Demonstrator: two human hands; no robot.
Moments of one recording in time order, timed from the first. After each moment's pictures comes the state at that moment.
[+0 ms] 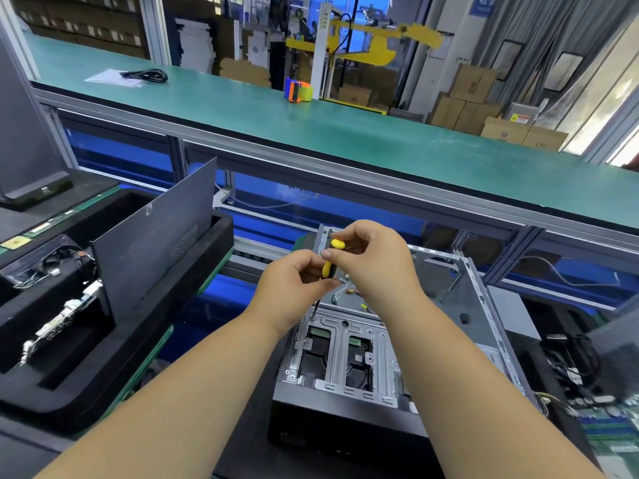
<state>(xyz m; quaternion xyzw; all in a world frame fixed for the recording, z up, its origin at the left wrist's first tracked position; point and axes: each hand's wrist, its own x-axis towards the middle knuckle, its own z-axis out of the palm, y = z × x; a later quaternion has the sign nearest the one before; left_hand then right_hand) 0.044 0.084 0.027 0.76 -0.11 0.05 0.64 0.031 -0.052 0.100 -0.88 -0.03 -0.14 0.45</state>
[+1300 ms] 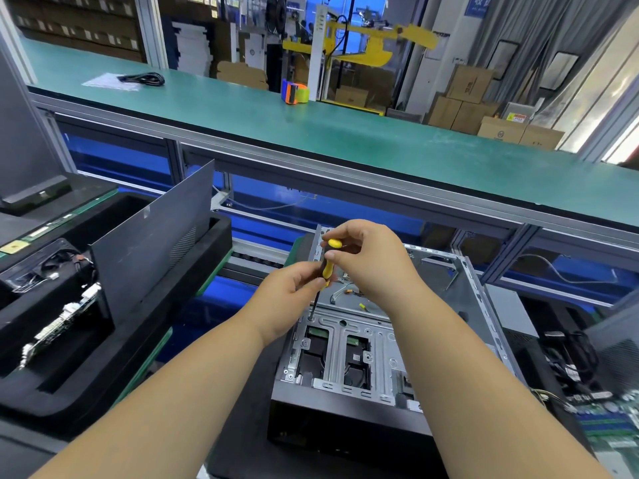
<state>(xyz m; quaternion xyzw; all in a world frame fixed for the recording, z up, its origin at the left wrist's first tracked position) 0.036 0.094 0.028 0.76 -0.17 -0.04 0.62 0.033 -0.057 0.108 -0.89 -0.07 -0.09 0.44</state>
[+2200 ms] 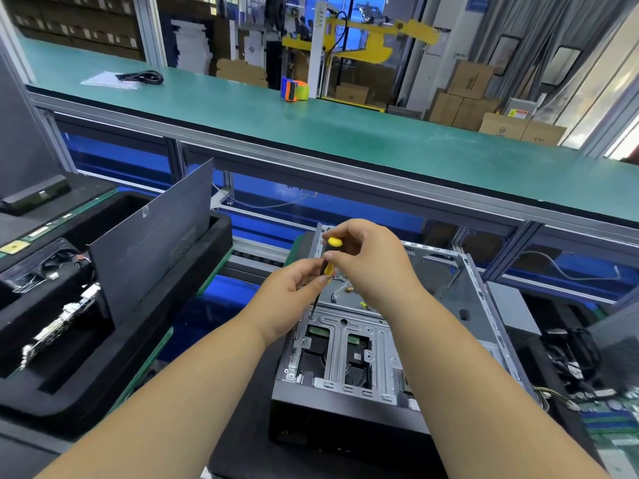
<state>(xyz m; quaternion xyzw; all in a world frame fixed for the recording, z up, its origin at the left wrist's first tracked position) 0.038 0.091 0.021 0.73 -0.17 -0.04 0.66 0.030 -0.055 0.103 -0.89 -0.06 -0.10 0.44</state>
